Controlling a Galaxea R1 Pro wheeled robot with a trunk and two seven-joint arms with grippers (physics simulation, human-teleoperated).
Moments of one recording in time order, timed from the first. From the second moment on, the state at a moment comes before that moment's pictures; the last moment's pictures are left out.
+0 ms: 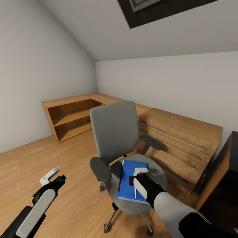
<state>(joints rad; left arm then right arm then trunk) -0.29 0.26 -0.24 -1.53 1.12 0.24 1.07 -0.81 0.17 0.42 -0.37 -0.46 0.43 -0.33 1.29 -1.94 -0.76</state>
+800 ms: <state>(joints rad) -0.29 0.26 -0.24 -1.53 1.12 0.24 1.07 -0.81 0.17 0.42 -0.37 -0.48 0.42 -0.34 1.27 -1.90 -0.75</state>
